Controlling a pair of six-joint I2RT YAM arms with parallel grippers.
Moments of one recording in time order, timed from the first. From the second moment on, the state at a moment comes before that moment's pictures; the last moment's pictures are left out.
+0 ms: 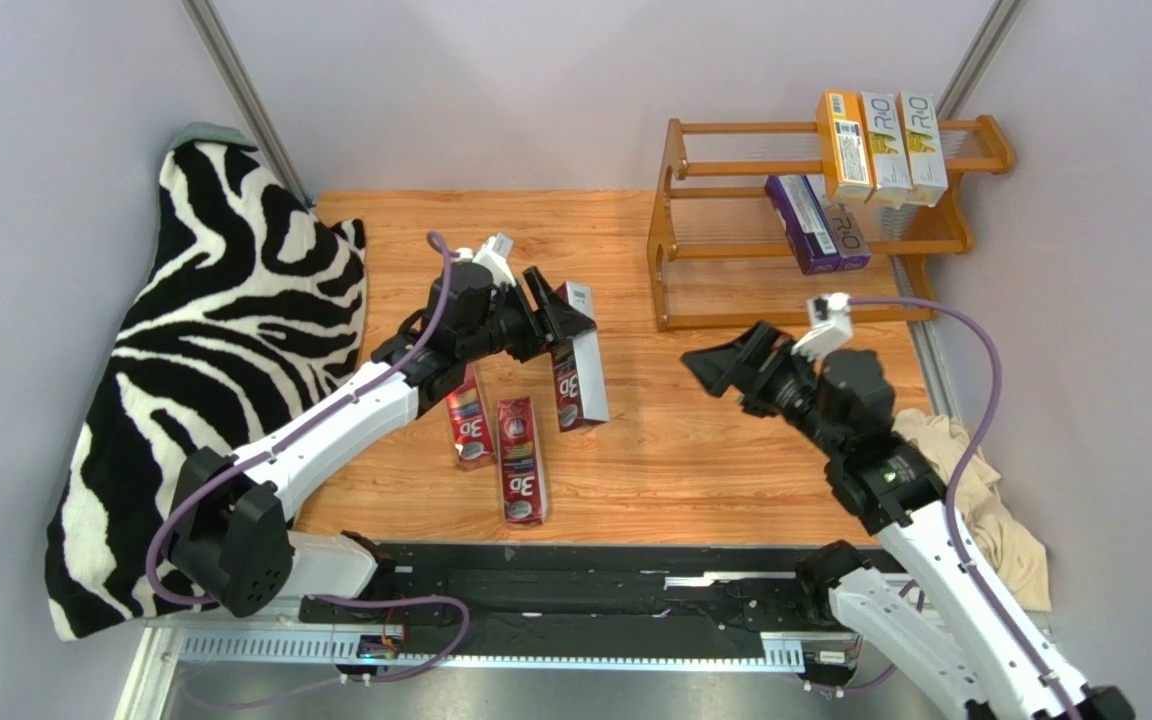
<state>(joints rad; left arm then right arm) -0.56 1.33 0.98 -0.06 0.25 -0.92 0.37 0.67 0.72 -0.31 -0.15 0.80</state>
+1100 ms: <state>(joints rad) -0.55 1.35 0.88 0.21 0.29 -1.21 1.28 1.06 0.76 0.11 0.83 0.53</state>
